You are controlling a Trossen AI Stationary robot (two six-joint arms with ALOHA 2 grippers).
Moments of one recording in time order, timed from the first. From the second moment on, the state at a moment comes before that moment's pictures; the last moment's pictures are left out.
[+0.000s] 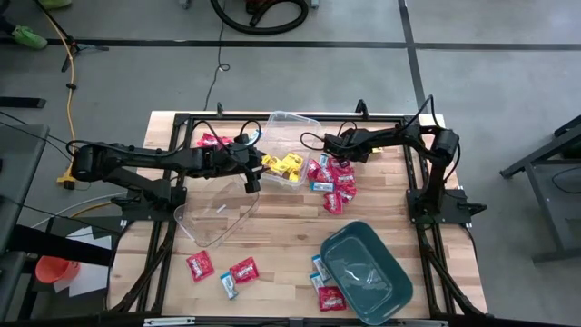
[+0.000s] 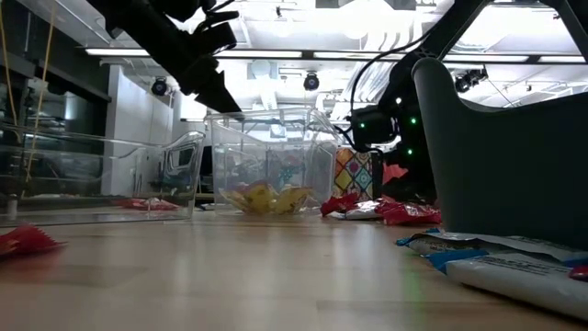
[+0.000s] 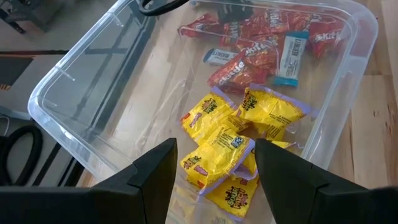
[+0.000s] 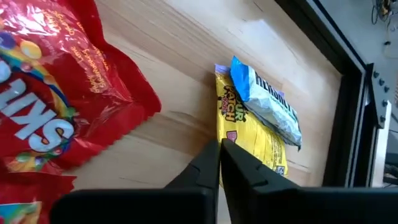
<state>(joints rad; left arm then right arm) 0.14 1.26 0.77 -0.18 -0.31 0.17 -0.46 1.87 1.03 -0.82 0.65 0.65</state>
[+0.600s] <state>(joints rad) 0.14 1.24 0.76 -0.20 -0.38 0.17 -0.34 1.63 1.03 -1.04 0.72 0.65</state>
